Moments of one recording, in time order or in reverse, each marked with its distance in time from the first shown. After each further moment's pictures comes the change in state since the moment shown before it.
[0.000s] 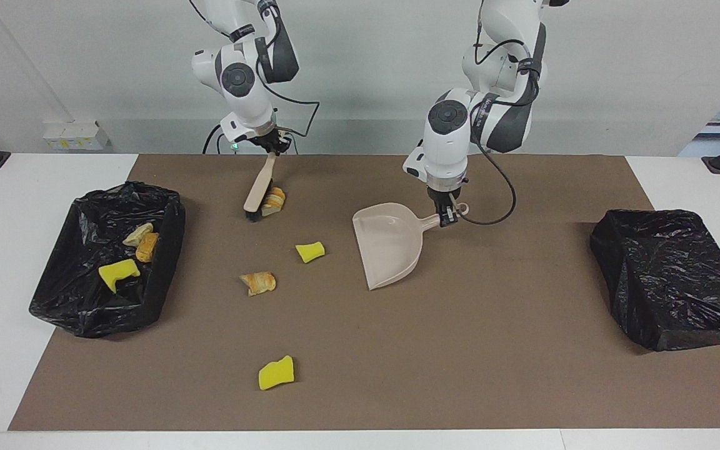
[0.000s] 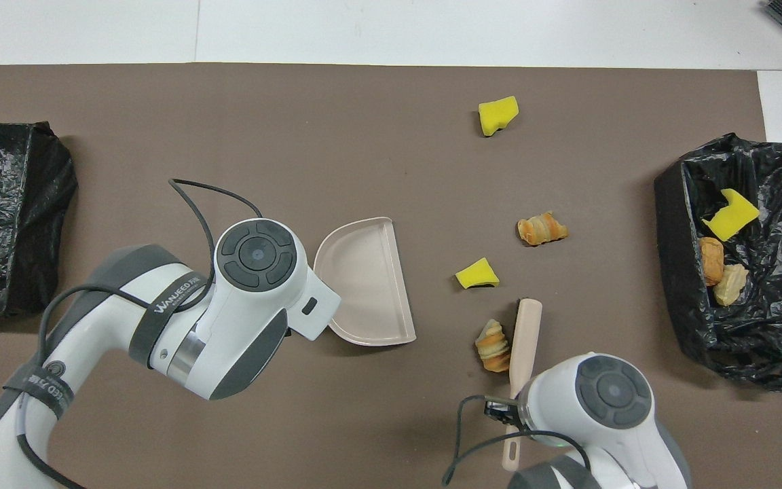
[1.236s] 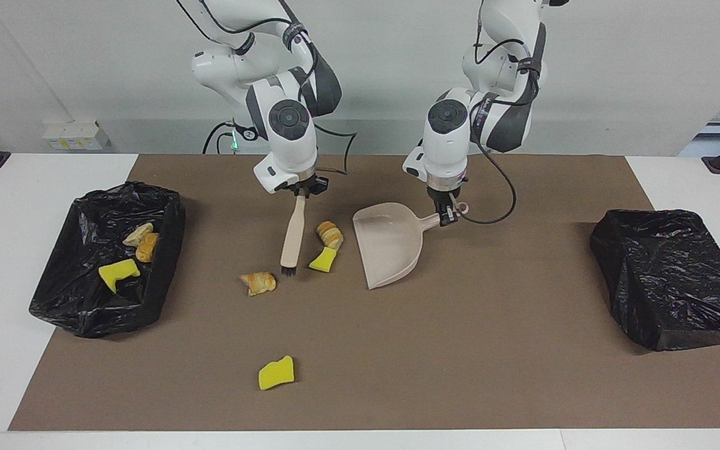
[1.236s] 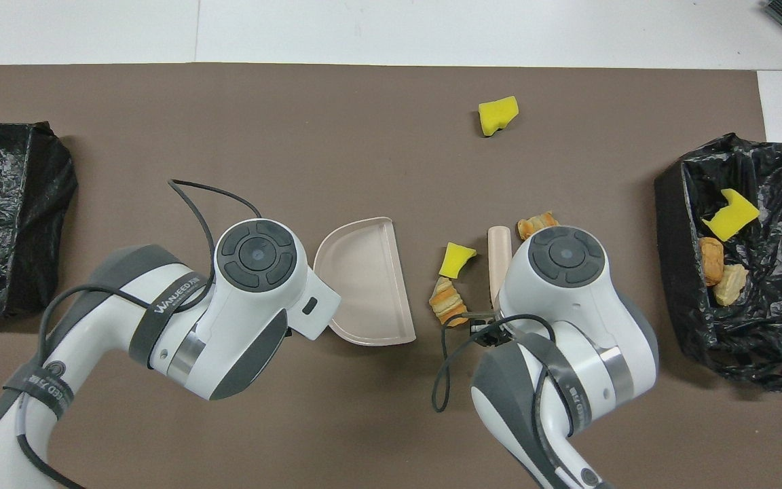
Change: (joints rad) left arm 0.000 0.000 0.000 -0.001 0.000 0.000 -0.012; right arm -0.042 0.288 -0.005 0.337 -0.164 -0.100 -0.187
